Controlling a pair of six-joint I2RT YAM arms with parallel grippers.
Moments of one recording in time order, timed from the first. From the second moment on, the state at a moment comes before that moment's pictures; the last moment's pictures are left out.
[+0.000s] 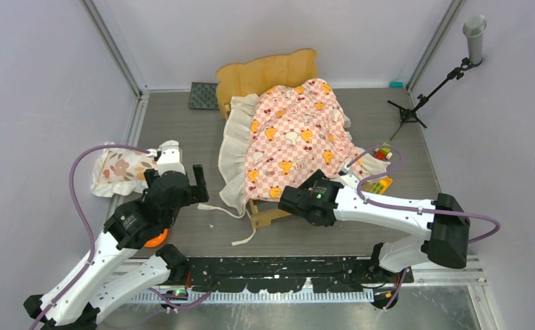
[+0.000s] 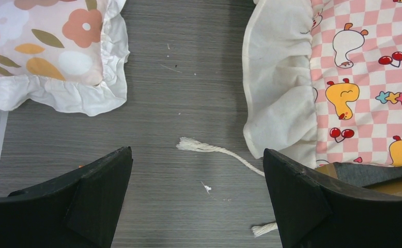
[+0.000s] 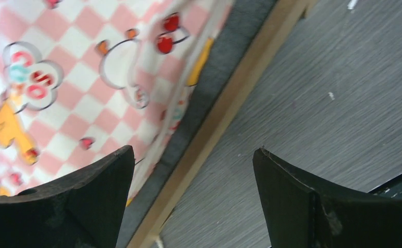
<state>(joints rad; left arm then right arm) -0.74 0.66 0.92 -0.92 -0.62 -0.52 1.15 1.41 1.11 -1.22 0.77 2.03</state>
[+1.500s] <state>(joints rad) -0.74 0.61 0.91 -0.95 -0.62 -0.50 0.76 1.27 0.87 -0.80 0.55 1.36</state>
